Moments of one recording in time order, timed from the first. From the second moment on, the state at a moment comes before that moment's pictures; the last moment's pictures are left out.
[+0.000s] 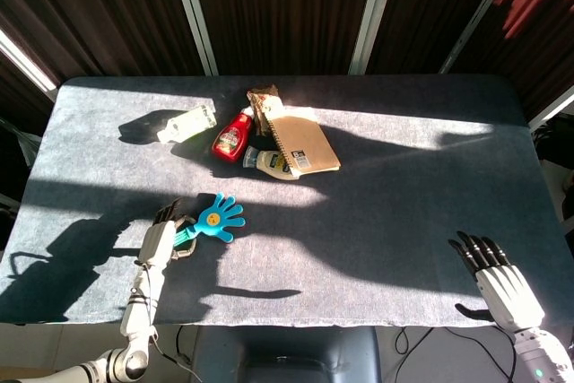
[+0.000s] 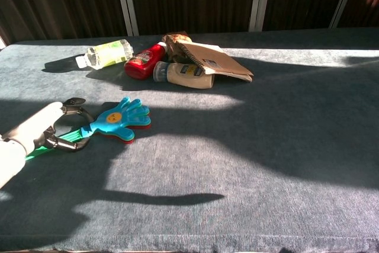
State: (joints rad) left arm -0.43 -1.84 -0.22 -1.16 1.19 1.10 0.00; right arm 0.10 -1.03 -0.09 -1.68 -1.63 1.35 -0.03
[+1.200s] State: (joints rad) left arm -0.40 -1.79 -0.20 -1.17 1.35 1.17 -0.58; right arm 0.10 -1.05 -0.09 -1.68 -1.62 1.33 -0.05
